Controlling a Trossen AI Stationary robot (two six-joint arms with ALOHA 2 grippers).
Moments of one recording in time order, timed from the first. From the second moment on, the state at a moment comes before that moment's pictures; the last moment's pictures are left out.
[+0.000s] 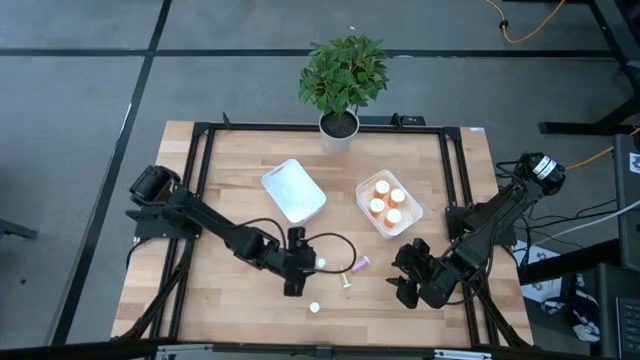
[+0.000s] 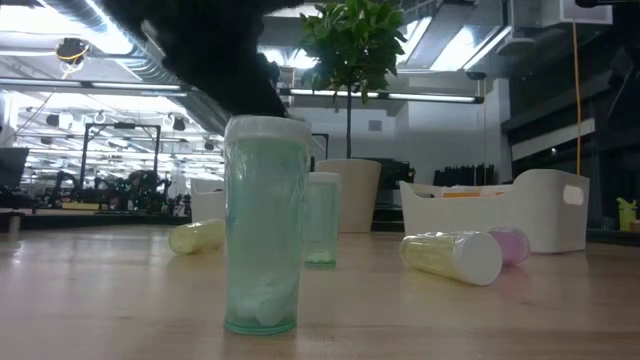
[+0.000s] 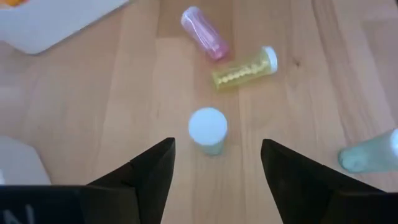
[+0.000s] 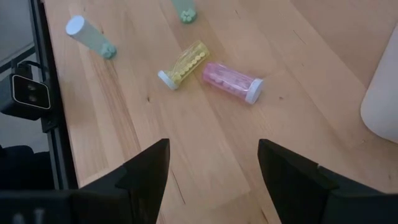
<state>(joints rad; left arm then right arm) -0.44 1.75 1.10 -0.24 -0.36 -0.31 0.82 1.36 0.84 -0.54 0.50 1.22</state>
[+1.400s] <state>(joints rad) -0.39 1.86 1.10 -0.05 -0.34 -0.31 0.82 1.36 0.84 -0.55 0.50 1.23</state>
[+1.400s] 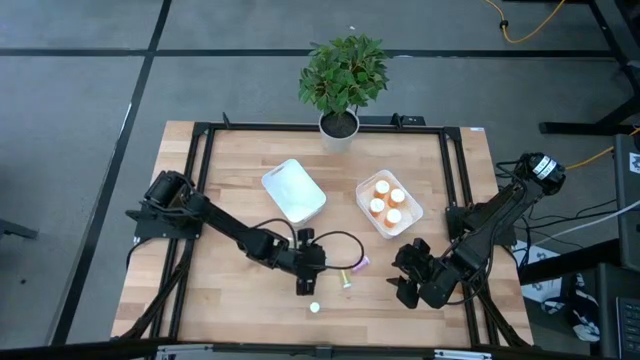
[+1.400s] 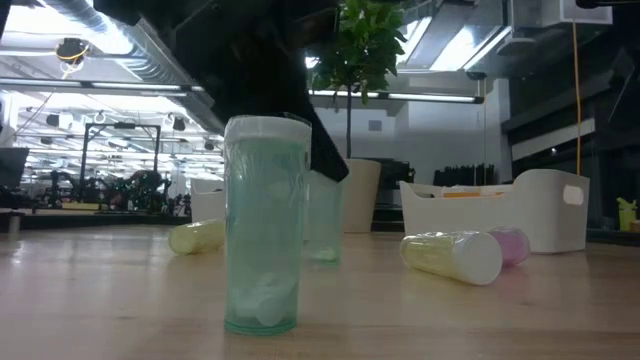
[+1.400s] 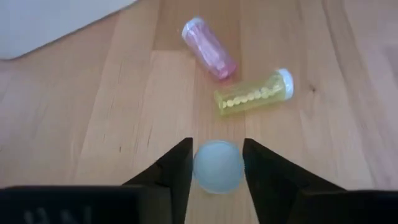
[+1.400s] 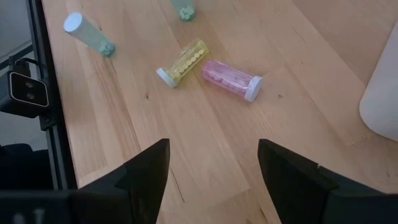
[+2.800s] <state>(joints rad) -0.37 1.57 1.10 -0.31 -0.26 -0.42 0.82 1.36 0.84 -0.55 0.49 1.23</state>
